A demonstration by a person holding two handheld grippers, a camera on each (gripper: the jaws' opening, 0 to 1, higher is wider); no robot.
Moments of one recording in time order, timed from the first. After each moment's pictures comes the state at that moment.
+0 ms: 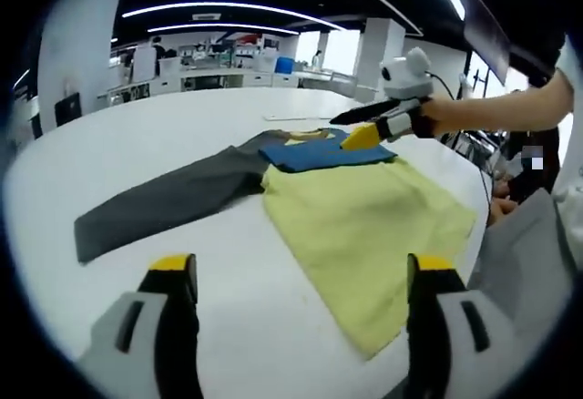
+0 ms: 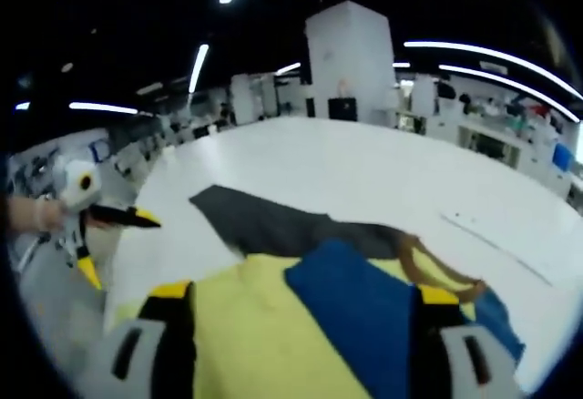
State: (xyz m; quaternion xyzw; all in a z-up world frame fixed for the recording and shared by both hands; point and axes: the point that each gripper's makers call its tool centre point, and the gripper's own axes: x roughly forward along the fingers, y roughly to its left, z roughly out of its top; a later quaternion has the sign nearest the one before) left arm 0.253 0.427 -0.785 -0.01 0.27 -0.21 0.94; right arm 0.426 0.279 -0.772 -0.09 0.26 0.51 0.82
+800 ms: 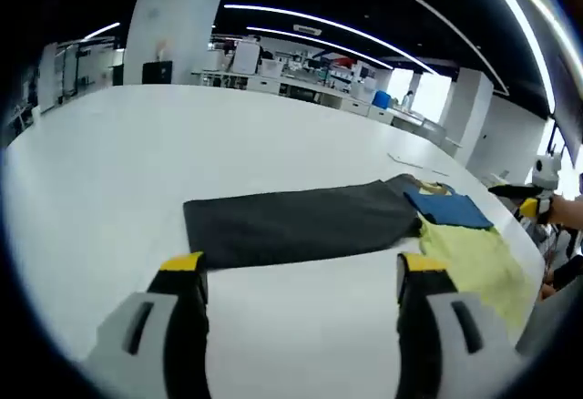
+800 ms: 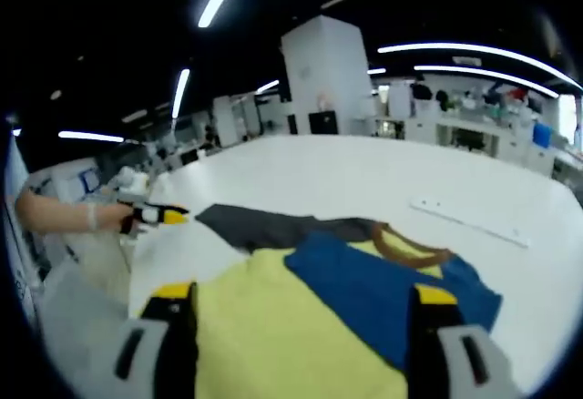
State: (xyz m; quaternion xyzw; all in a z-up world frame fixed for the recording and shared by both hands) left arm 0.305 0.613 -0.807 -0.13 0.24 0.01 0.96; right arm 0.392 0.221 -0.745 -0.02 0.25 0.47 0.85
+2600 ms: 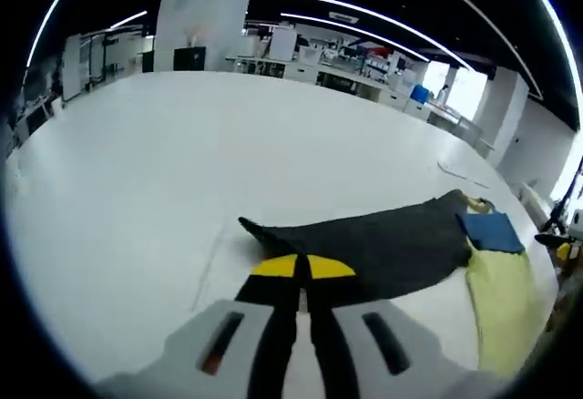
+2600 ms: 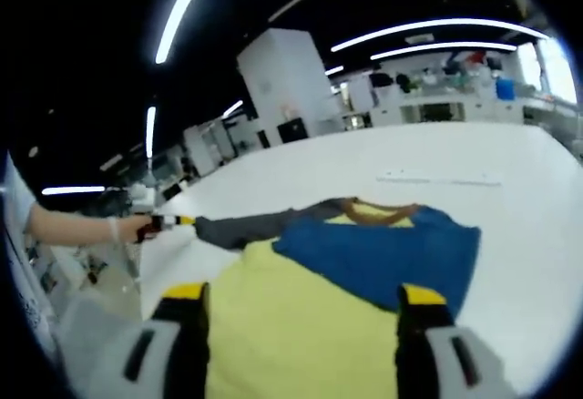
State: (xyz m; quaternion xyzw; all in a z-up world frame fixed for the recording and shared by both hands) left arm 0.351 0.647 -0.786 -0.13 0.27 0.06 0.95; right arm 0.371 0.172 -0.755 0.06 0.27 0.42 0.86
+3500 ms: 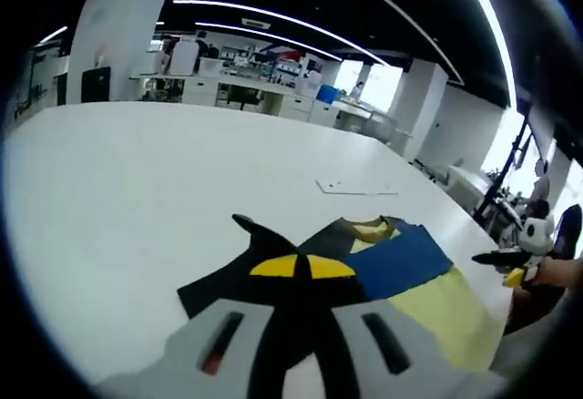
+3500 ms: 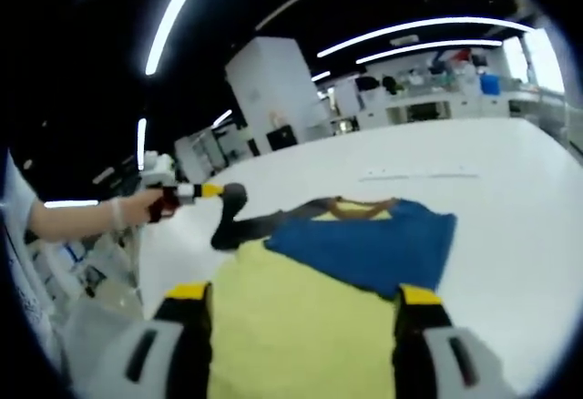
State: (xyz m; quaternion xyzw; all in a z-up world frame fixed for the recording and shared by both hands) left arm 0.445 0.455 -0.724 -0.12 0.24 -0.15 0.95; right arm 0.360 0.142 -0.755 0.09 0.27 0.39 0.88
